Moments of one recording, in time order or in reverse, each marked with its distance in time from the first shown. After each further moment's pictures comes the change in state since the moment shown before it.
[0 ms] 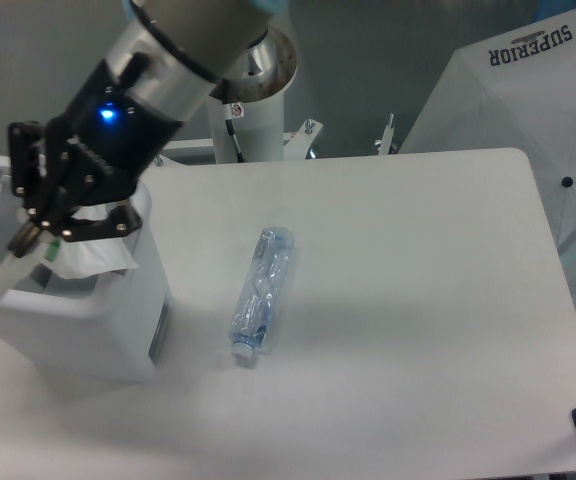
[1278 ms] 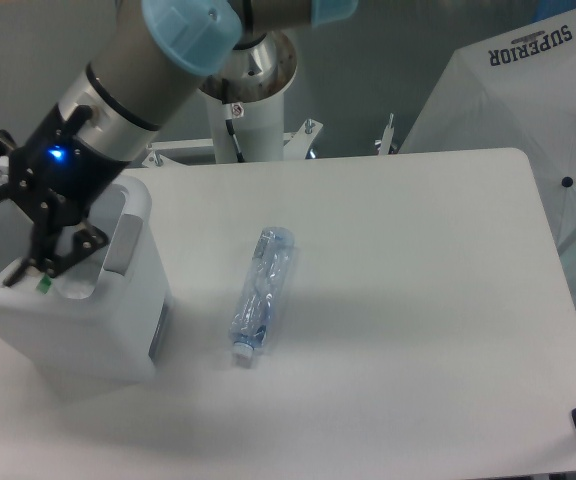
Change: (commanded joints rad) arm 0.073 0.008 -0.121 0.140 0.003 0.009
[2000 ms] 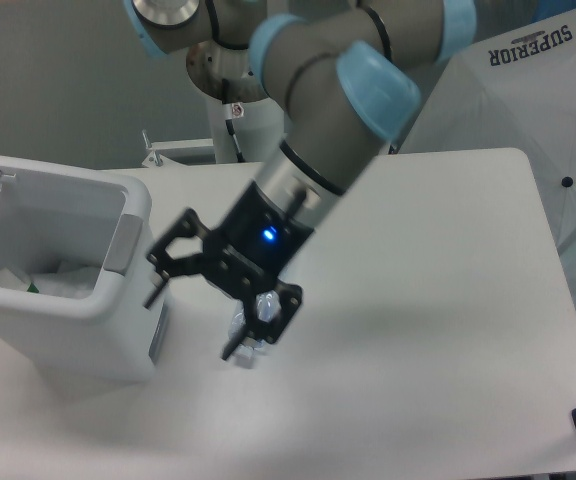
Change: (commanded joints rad) arm 0.155 -0.184 -0.003 0.032 0.061 -0.055
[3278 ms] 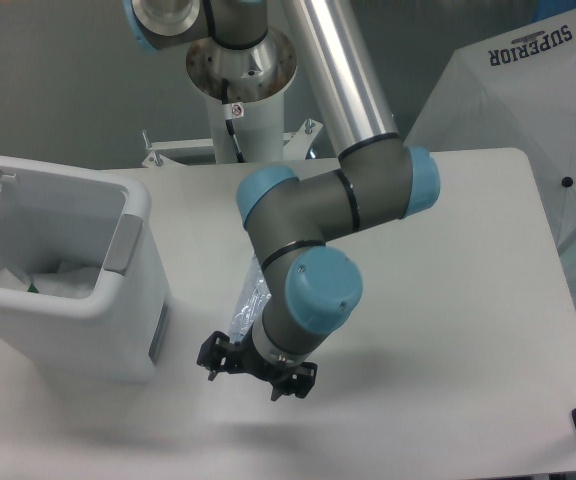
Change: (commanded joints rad) arm -0.156 -0.230 0.092 -0.207 0.615 0.011
